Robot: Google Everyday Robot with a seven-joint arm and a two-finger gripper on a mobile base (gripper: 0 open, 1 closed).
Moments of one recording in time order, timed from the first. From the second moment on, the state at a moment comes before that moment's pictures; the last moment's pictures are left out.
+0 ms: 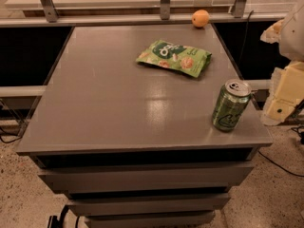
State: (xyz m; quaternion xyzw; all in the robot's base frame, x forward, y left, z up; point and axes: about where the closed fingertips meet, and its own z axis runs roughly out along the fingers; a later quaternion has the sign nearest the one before) arm 0.438 -0.216 0.978 -0.60 0.78 -0.04 0.16
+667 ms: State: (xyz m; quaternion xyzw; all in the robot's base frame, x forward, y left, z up) arm 0.434 -0.220 0.974 -0.60 0.78 -0.01 0.17
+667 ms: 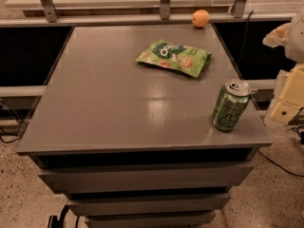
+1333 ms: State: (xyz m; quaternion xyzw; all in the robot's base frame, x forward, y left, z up) arm 0.434 -0.222 0.947 -0.57 0.77 0.11 0.27
